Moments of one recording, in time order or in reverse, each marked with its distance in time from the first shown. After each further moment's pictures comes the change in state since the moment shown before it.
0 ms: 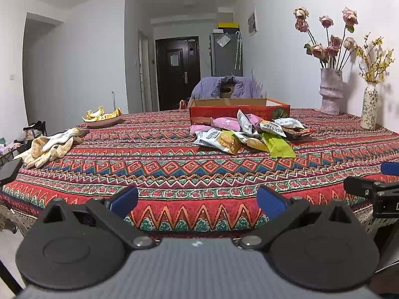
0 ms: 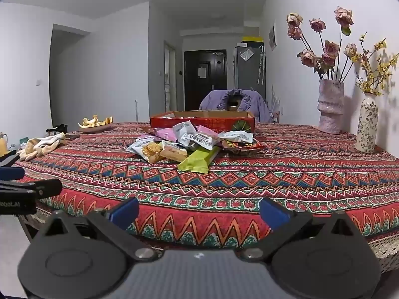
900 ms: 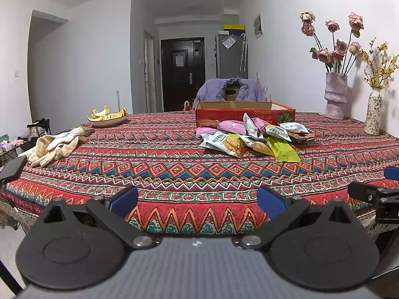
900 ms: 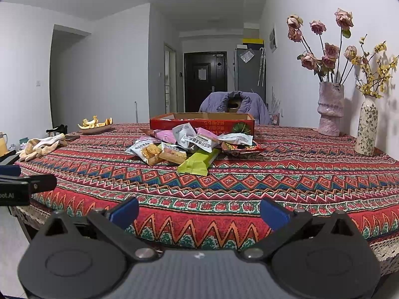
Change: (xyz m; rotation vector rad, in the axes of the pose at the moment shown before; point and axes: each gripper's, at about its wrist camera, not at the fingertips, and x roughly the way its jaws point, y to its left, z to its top) left arm -0.003 0.006 0.005 -0.034 -0.009 0.016; right arm 0.000 0.000 0.000 -0.005 -0.008 0.003
